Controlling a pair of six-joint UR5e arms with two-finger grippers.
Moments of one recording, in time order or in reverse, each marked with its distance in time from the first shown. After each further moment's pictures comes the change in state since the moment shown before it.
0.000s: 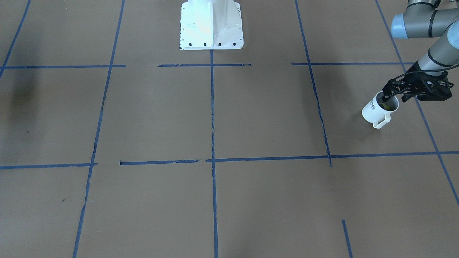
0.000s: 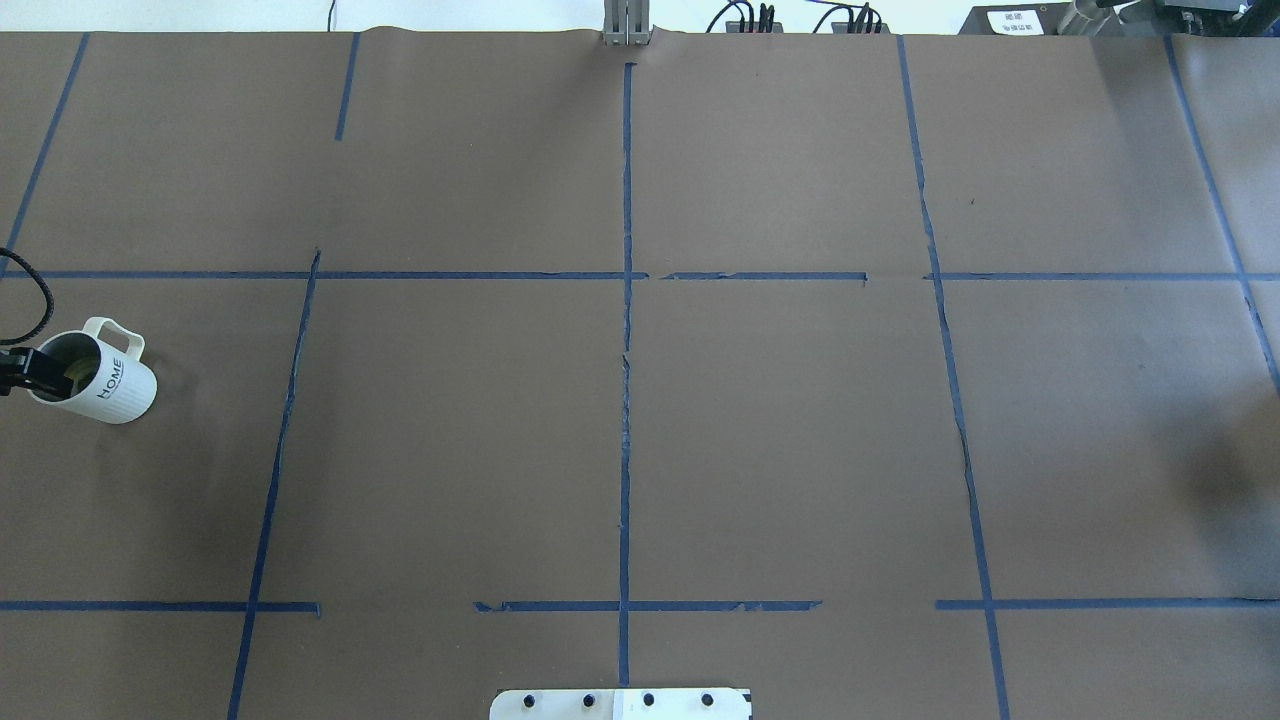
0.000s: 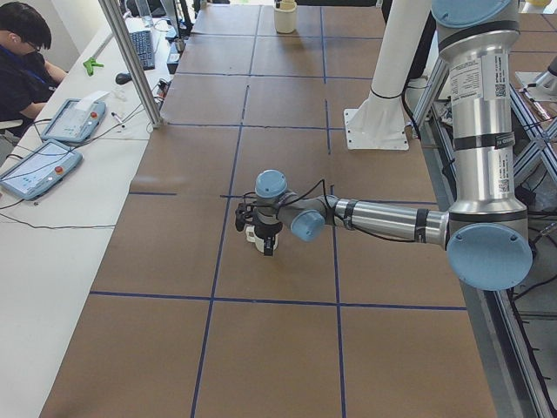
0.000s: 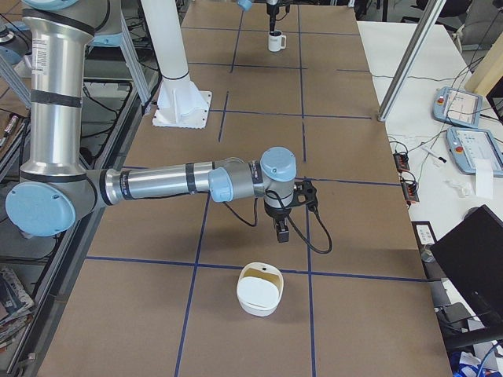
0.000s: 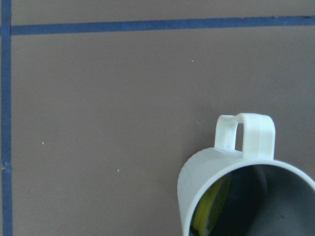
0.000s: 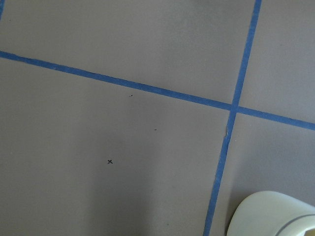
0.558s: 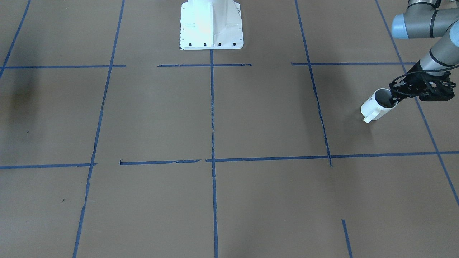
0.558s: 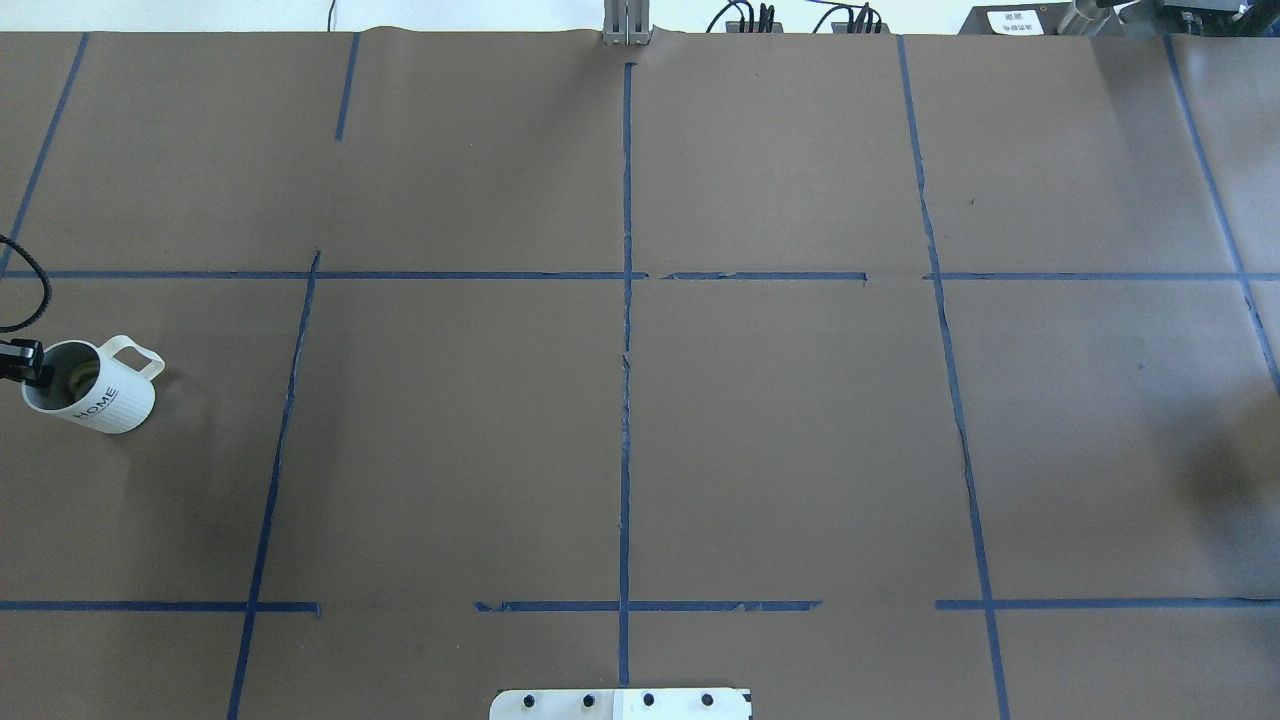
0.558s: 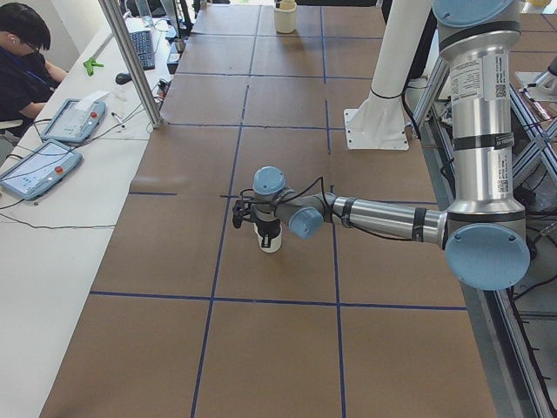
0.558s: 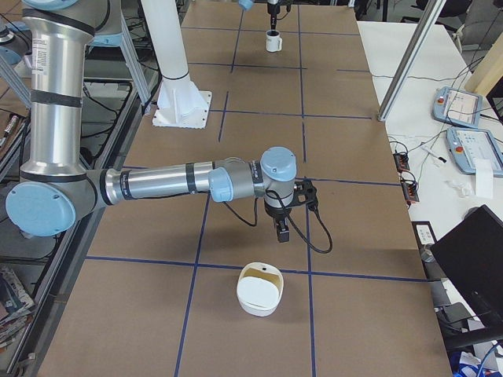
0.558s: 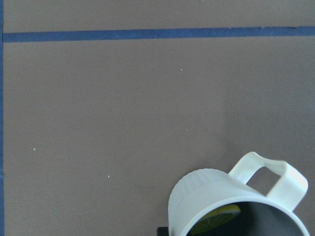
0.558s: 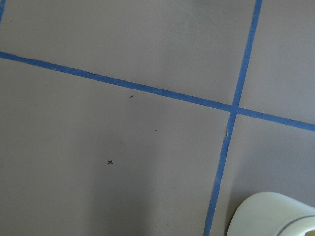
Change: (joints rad) left arm -0.022 -0.012 -0.008 0.009 0.000 -0.001; right arm 0.000 0.001 0.000 0.001 0.000 -0.001
